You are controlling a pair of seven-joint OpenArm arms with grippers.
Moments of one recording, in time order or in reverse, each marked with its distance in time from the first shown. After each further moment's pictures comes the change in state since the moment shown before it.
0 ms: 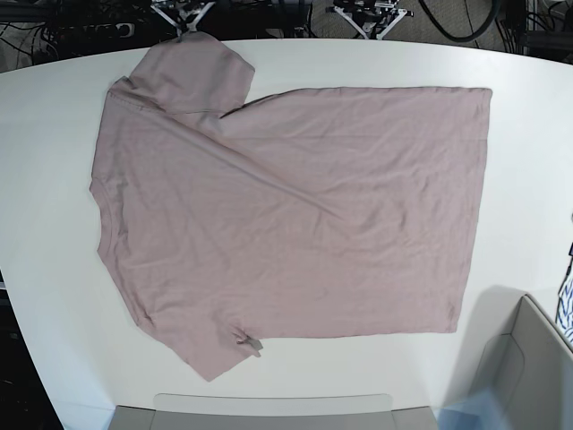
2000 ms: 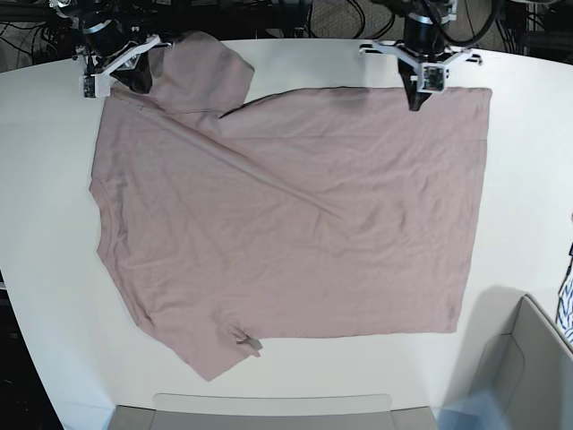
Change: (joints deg) left arm 38.0 -4.2 3.7 100.2 -0.1 -1.0 16.4; right arm -34.6 10.0 21.8 98.1 33.5 1.1 -31.7
